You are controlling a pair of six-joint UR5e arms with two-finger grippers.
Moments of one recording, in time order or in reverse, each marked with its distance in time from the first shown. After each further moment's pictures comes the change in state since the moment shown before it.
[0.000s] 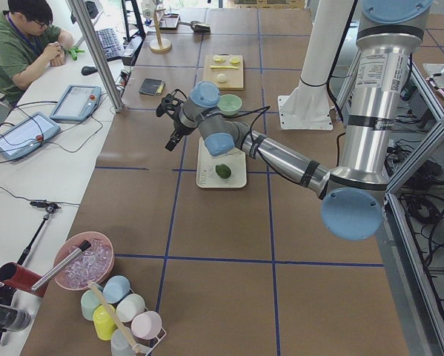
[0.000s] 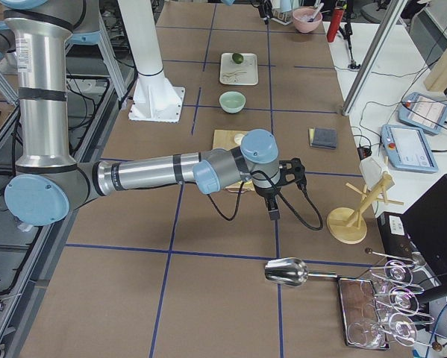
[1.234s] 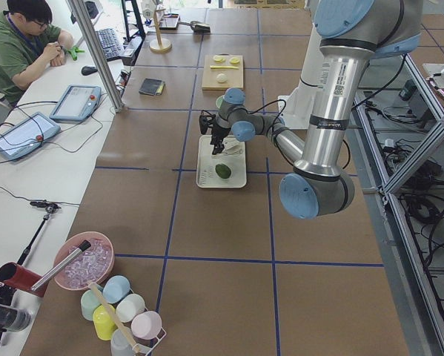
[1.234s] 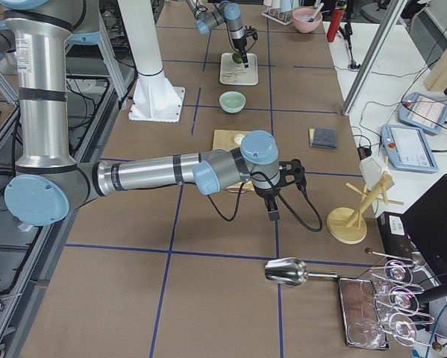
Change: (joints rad) left arm 0.455 -0.098 0.033 0.265 0.323 -0.621; right arm 0.000 -0.001 -0.002 0.000 0.000 0.002
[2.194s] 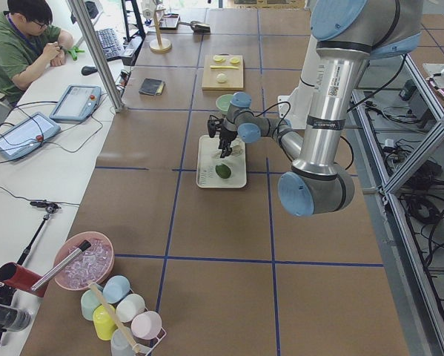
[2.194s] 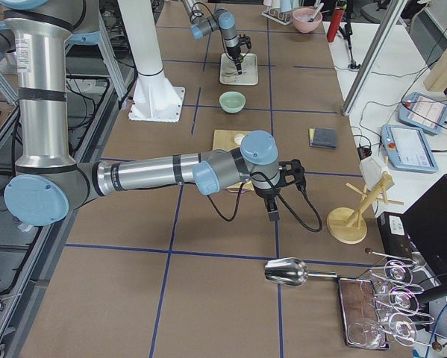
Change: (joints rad) left arm 0.073 -0.009 0.035 0.011 0.042 -0.034; right arm 0.000 -0.001 -0.001 0.000 0.000 0.003
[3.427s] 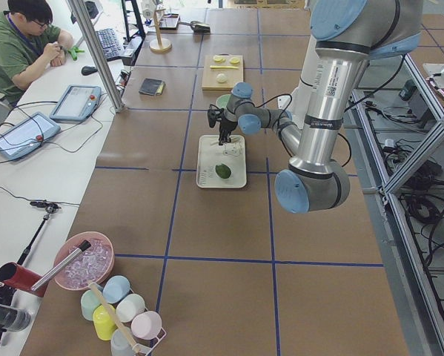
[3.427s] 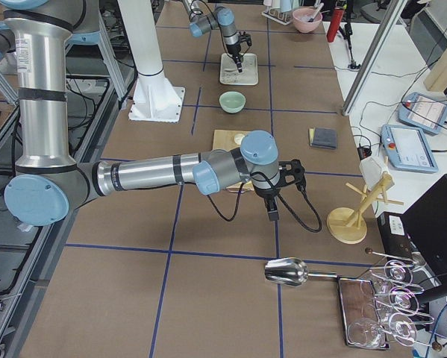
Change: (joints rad) left arm -0.005 -0.067 -0.063 0.066 0.004 -0.047; right arm 0.000 0.000 0.001 0.000 0.003 0.006
